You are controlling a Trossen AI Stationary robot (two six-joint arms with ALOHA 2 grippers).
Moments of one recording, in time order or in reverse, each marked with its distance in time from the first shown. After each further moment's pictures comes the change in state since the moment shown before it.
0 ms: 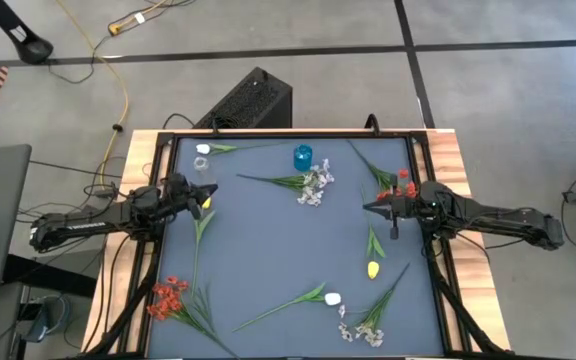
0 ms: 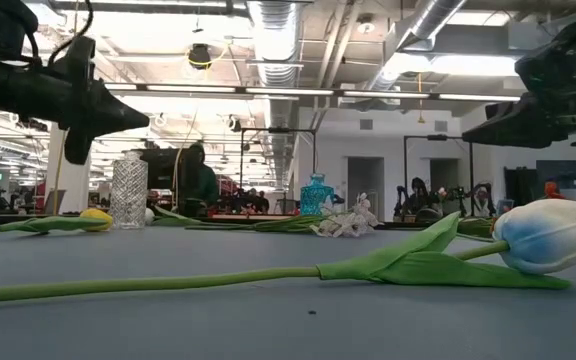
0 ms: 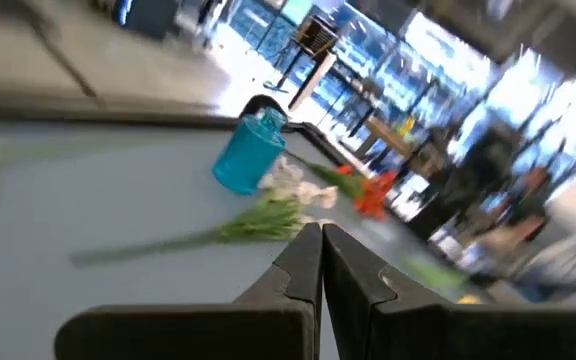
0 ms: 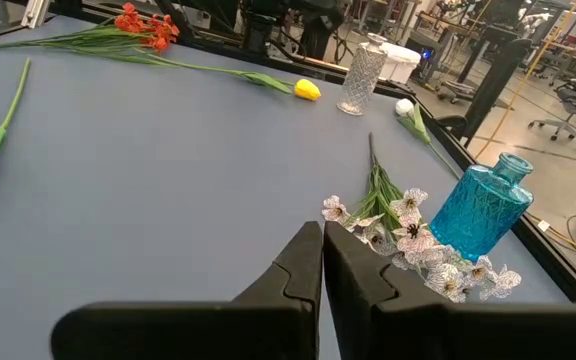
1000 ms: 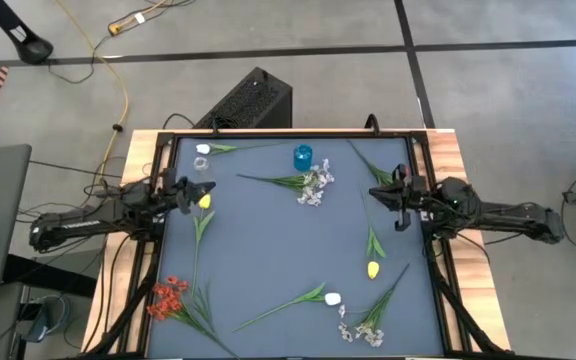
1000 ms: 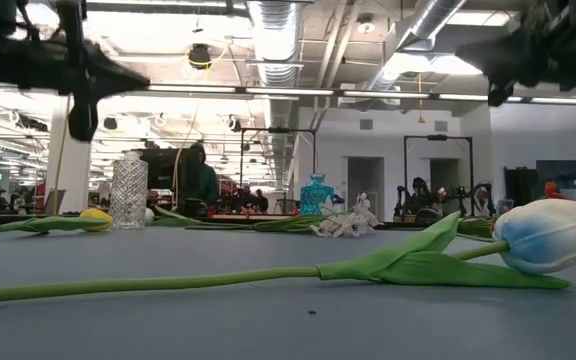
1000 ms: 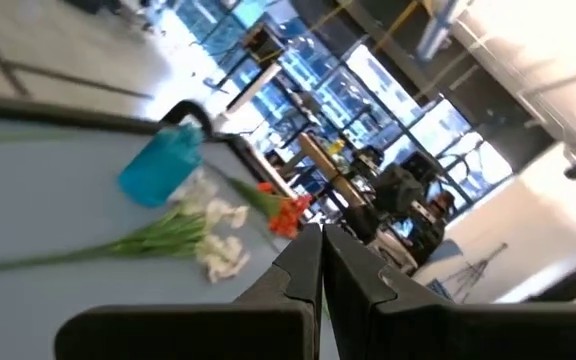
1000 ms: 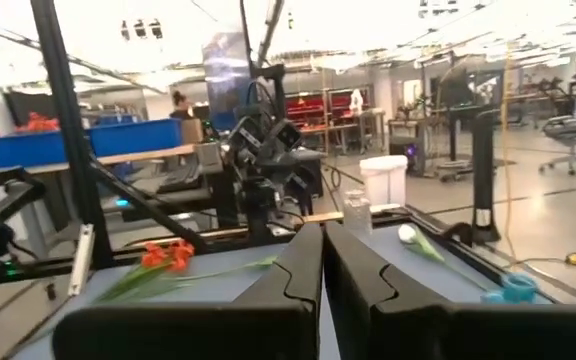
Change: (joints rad) left arm 0.000 0.012 0.130 0.012 0.111 -0.099; right arm 0.081 0.039 0.084 0.377 0.081 0.429
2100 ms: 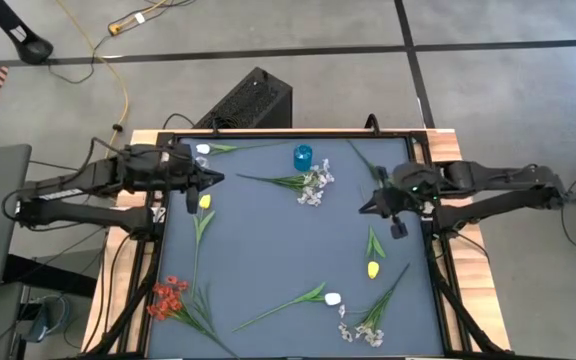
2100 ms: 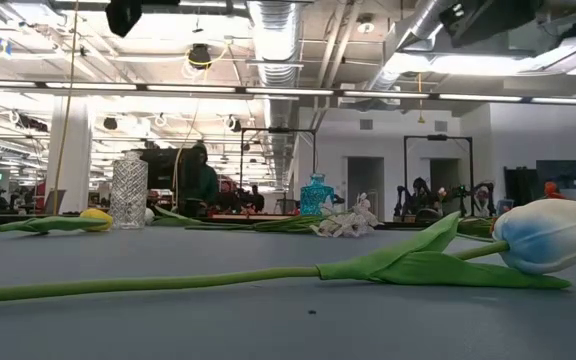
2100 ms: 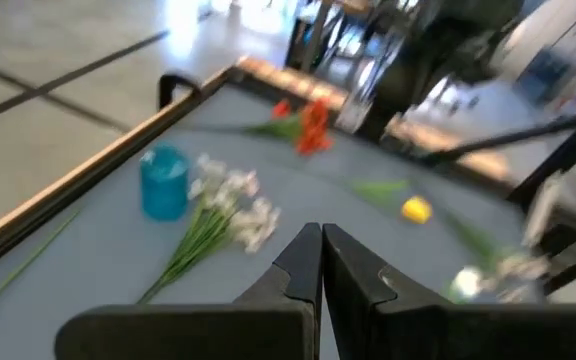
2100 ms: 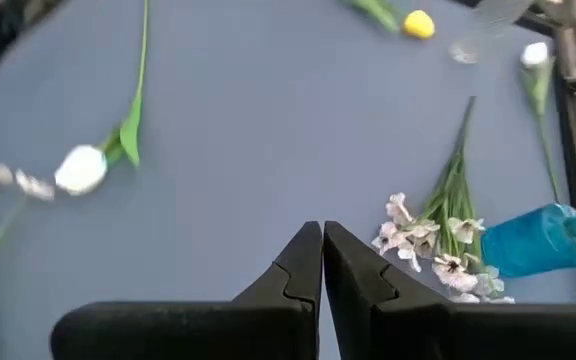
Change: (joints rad) left arm -0.044 0.621 0.813 -0.613 0.090 0.476; right arm 0.176 0.672 0.825 -1.055 -0.009 -0.465
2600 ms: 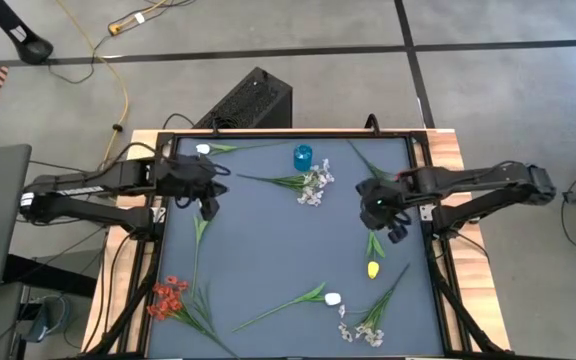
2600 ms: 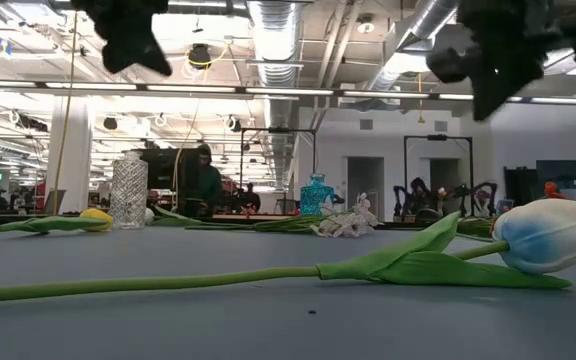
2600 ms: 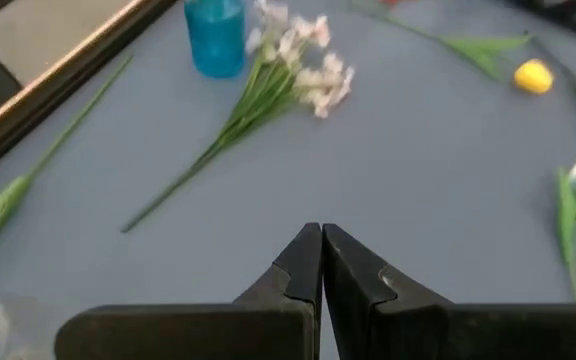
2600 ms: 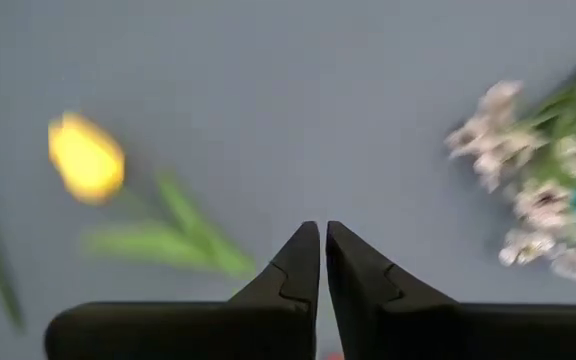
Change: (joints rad) left arm -0.017 0.144 -0.031 -0.208 -0.057 -0.039; right arm 0.005 0.227 0.000 -0.243 0.047 -0.272
